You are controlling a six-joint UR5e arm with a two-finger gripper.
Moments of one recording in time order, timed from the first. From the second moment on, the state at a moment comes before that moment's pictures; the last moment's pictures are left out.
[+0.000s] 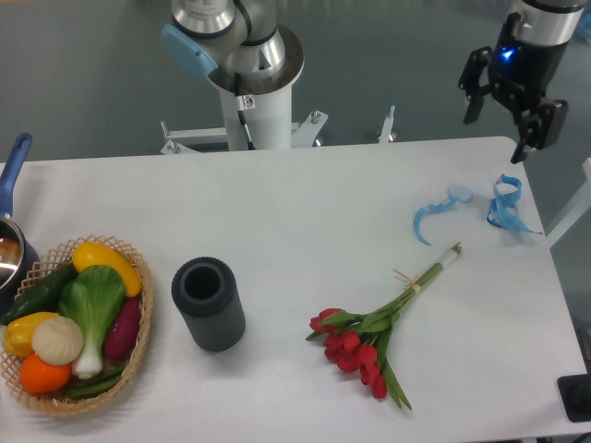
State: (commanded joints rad) arm 2.92 -1.74 -1.38 -1.46 1.37 1.97
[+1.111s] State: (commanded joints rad) arm 2.79 -1.79 -1.54 -1.32 1.36 1.64
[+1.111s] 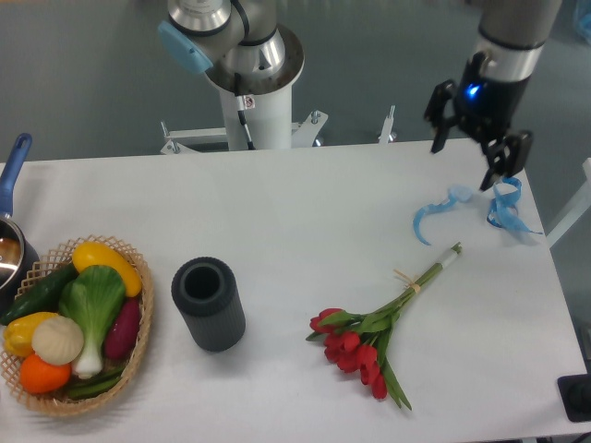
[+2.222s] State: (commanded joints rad) arm 2.66 -2.09 -1.57 -1.04 1.32 1.40
